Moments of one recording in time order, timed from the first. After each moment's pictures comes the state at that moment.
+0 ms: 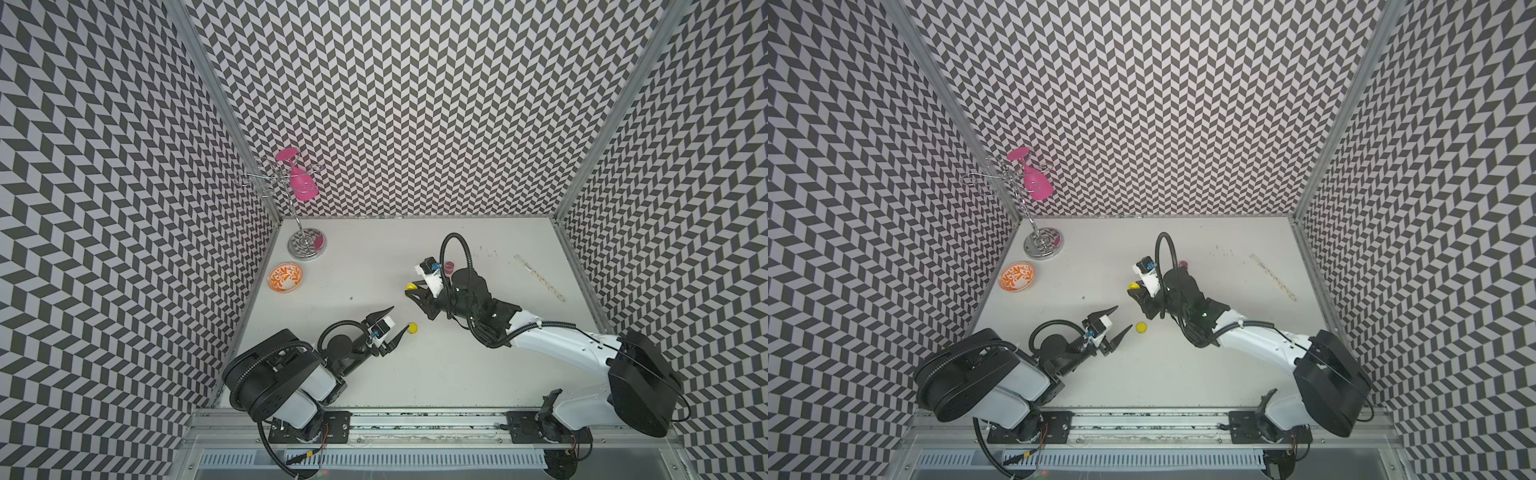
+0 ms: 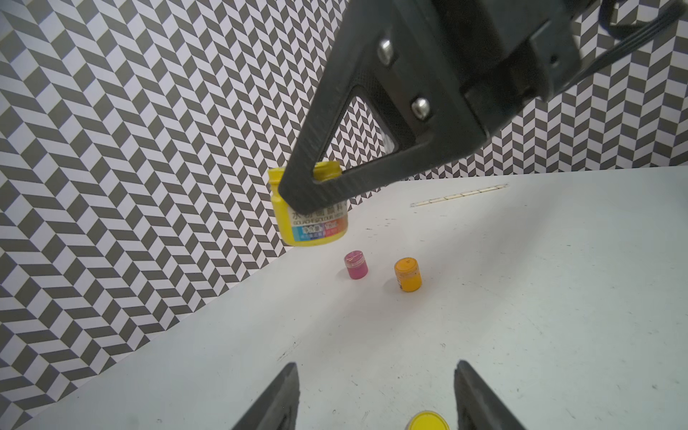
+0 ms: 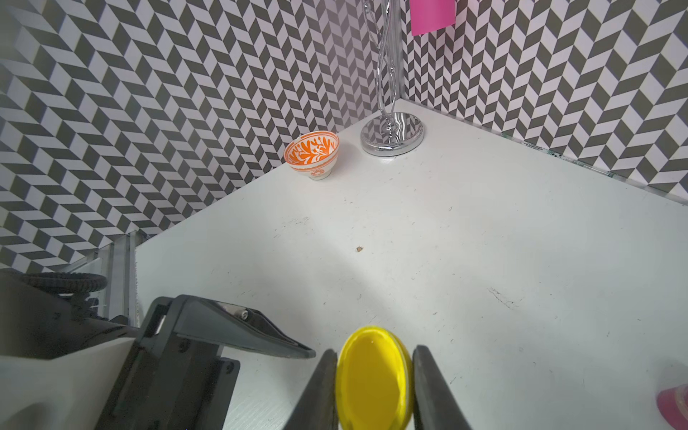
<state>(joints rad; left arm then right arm) -0.71 1.52 0.03 1.52 0.16 0.30 0.82 1.42 0.87 0.20 -0.17 0.08</state>
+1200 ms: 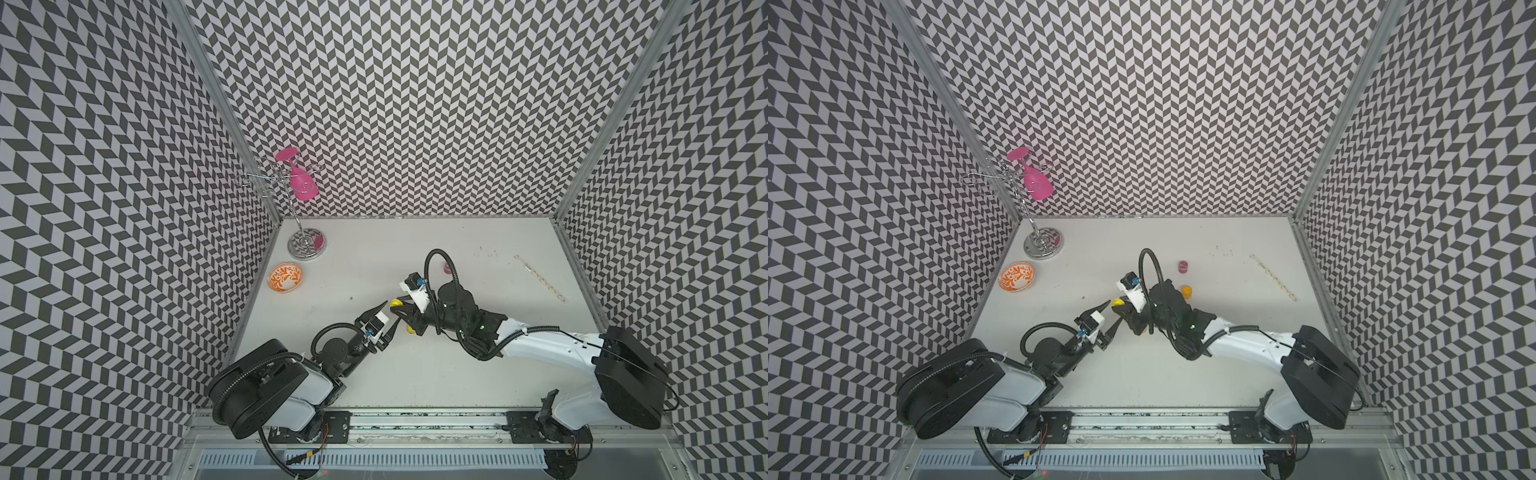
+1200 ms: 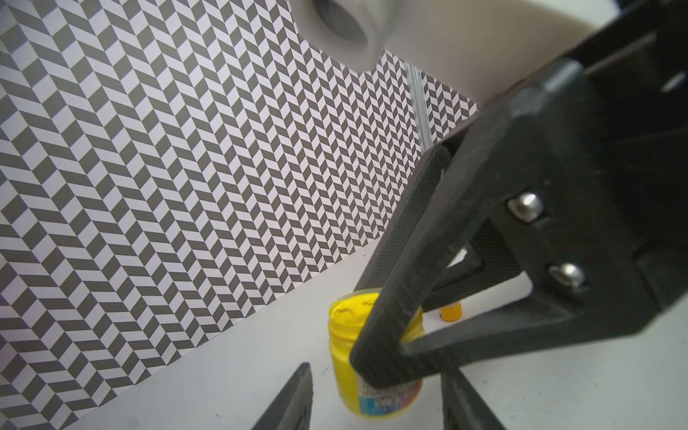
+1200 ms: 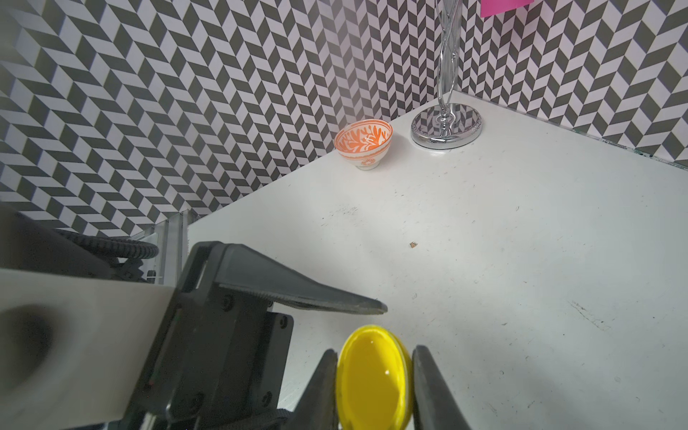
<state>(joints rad) -0.73 1.41 0.02 1.52 -0.01 0.30 0.94 1.48 0.84 0.30 -0.17 0.11</state>
